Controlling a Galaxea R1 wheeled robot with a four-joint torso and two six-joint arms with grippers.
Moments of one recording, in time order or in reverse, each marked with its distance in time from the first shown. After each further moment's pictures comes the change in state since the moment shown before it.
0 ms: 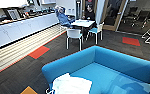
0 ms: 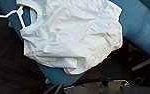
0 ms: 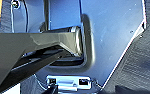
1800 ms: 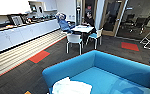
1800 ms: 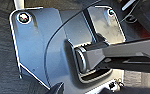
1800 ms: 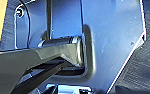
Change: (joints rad) left arm 0.435 0.482 -0.593 0.284 -0.071 0.002; right arm -0.004 0.000 0.000 0.000 -0.004 0.000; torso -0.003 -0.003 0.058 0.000
